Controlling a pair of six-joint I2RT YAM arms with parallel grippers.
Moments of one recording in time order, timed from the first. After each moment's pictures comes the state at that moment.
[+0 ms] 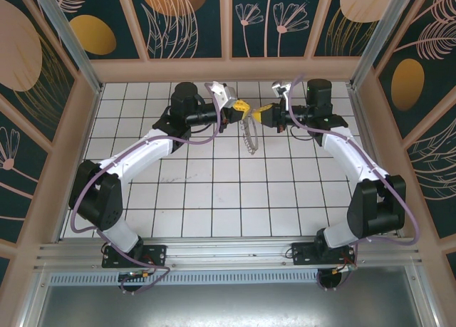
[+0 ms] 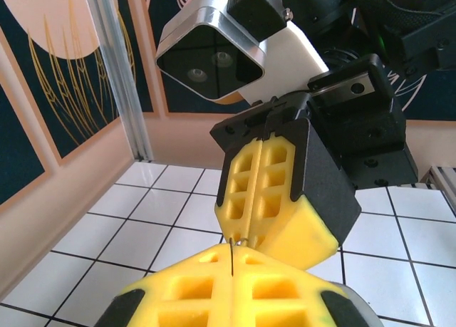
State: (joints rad) left arm -0.57 1.65 1.28 0.27 0.76 0.13; right arm 0.22 1.48 1.18 -0.14 -1.15 0.05
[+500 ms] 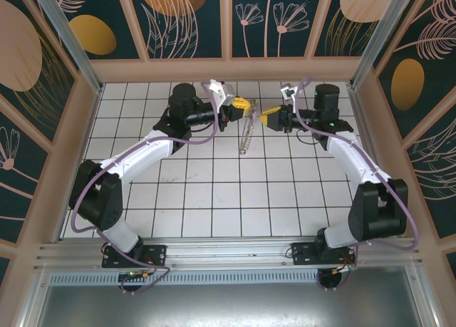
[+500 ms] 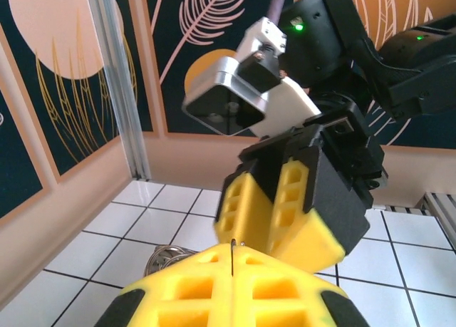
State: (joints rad) left arm -0.57 1.66 1.26 0.39 0.76 0.04; right arm 0.14 1.42 1.07 -0.09 -1.14 0.13
